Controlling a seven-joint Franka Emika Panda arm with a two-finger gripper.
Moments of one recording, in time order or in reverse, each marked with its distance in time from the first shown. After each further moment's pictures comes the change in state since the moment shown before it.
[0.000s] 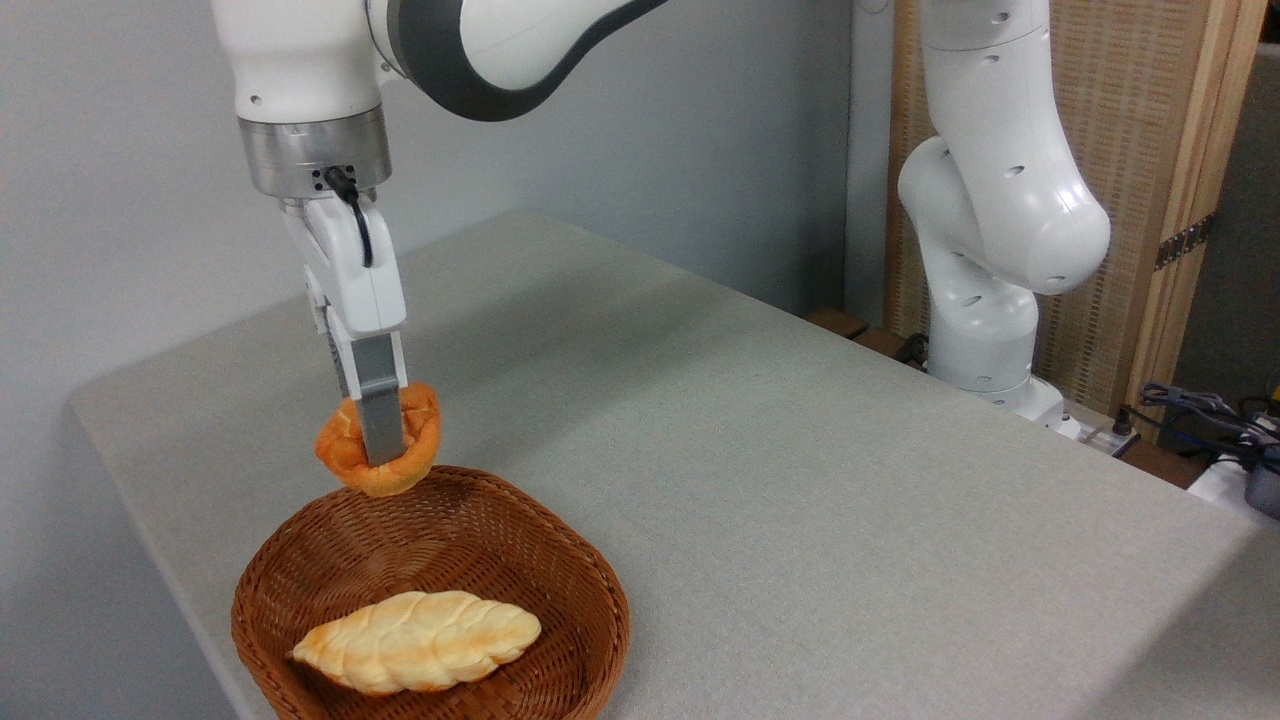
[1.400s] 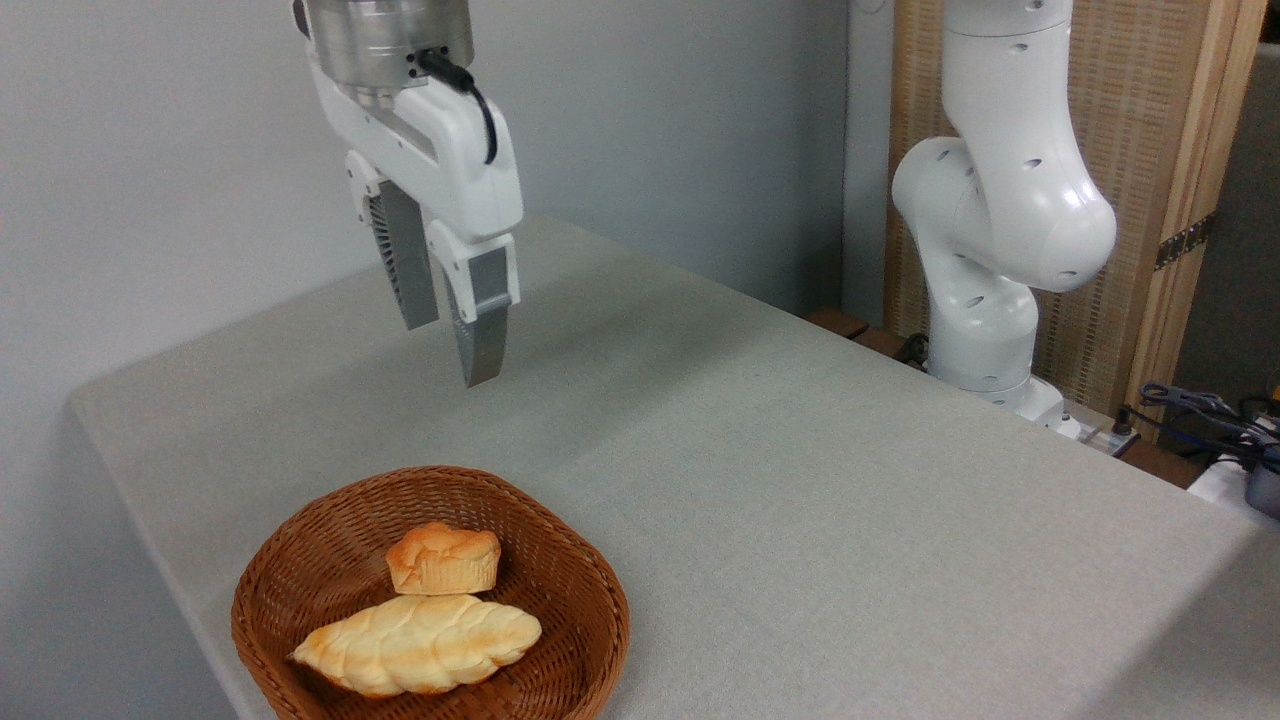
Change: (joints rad) arm 0.110 -0.129 0.003 0.041 -0.116 -0.253 -0.033
